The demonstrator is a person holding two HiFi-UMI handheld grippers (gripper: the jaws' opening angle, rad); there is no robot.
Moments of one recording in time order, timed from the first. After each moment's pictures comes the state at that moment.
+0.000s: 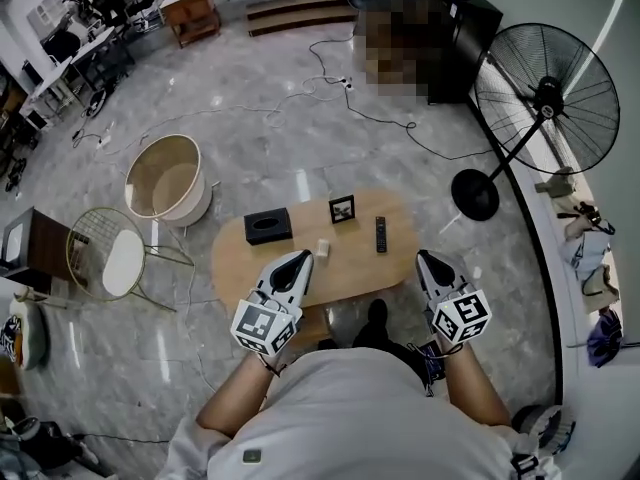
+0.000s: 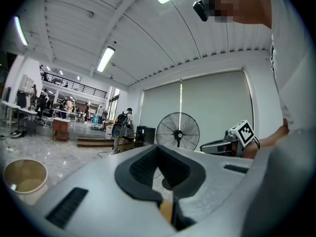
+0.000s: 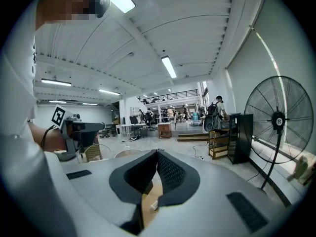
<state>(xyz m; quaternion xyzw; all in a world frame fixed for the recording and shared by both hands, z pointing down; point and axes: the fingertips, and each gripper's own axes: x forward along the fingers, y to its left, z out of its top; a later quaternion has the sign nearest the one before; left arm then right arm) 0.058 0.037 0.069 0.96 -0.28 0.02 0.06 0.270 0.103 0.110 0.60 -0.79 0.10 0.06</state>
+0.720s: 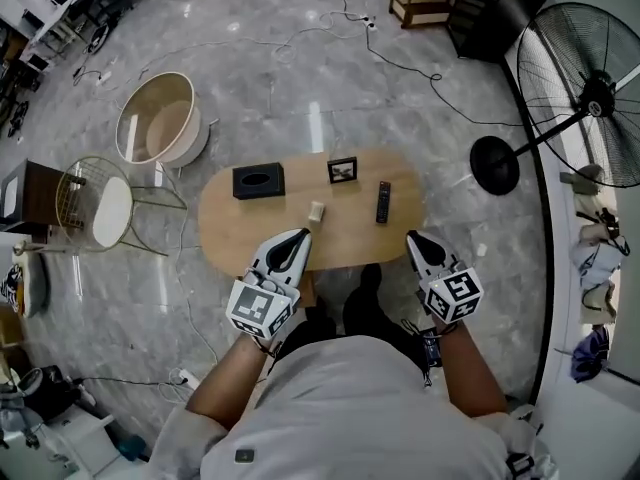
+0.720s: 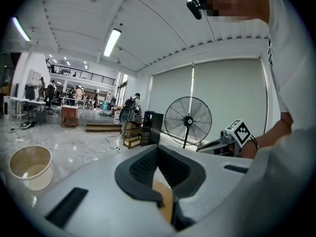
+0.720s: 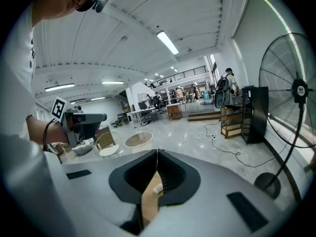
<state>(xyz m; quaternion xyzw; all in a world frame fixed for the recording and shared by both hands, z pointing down) 0.119 -0.030 0.148 0.94 -0.32 0.09 0.10 0.311 0.014 0.217 0.52 -0.82 0.20 0.11</state>
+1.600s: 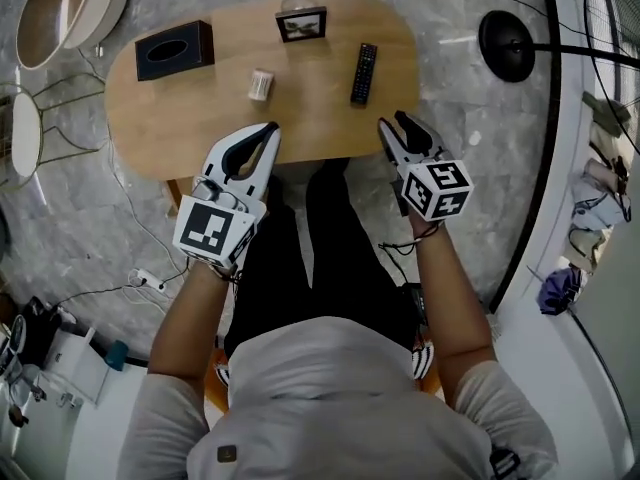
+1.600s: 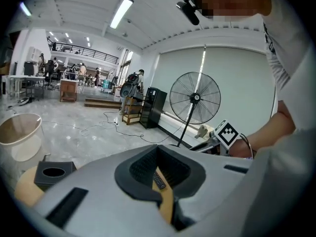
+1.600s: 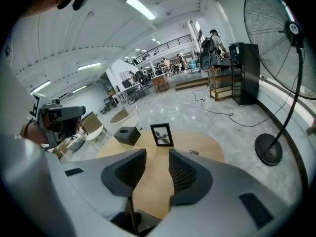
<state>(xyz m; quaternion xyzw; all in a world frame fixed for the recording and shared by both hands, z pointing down) 0.182 -0.098 0.394 0.92 -0.30 0.17 0.20 0.364 -0.064 0.502 0.51 -0.76 0.36 0.19</state>
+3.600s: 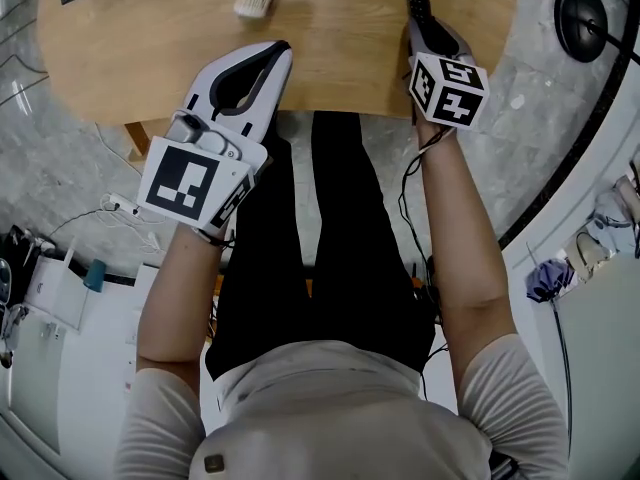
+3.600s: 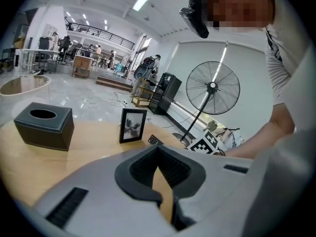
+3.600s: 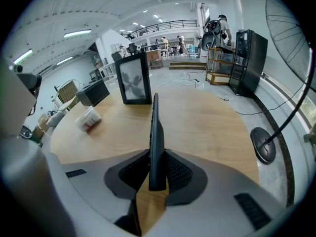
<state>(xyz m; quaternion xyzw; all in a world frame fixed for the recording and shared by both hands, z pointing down) 0.177 -0.115 0.613 0.87 -0.32 0.20 0.30 0.368 -0.117 0.789 0.53 -0.69 0.37 0.33</state>
